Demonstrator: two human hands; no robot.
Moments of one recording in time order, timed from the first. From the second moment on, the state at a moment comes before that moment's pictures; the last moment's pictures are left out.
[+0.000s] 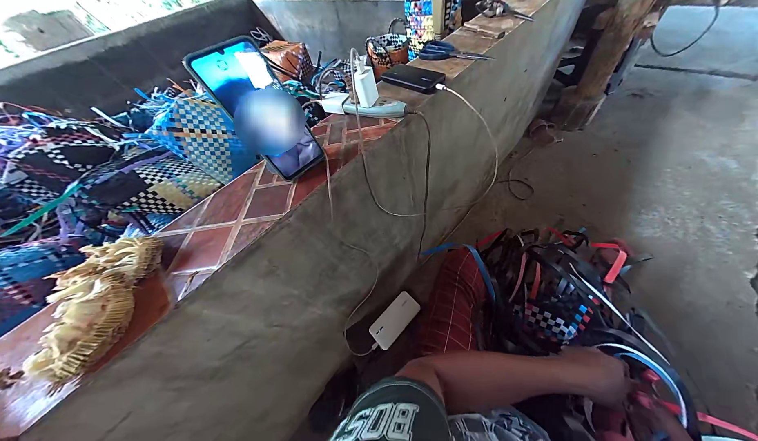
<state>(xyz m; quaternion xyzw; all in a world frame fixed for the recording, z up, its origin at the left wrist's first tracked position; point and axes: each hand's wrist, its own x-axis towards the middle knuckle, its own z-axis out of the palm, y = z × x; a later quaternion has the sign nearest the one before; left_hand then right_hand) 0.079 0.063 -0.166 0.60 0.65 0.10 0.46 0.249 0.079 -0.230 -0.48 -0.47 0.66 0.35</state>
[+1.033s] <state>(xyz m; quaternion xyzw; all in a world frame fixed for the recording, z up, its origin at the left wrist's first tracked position) 0.072 0.058 -0.211 0.61 0.62 0.14 0.47 0.261 0.141 -0.088 -0.22 -0.67 0.67 0.24</state>
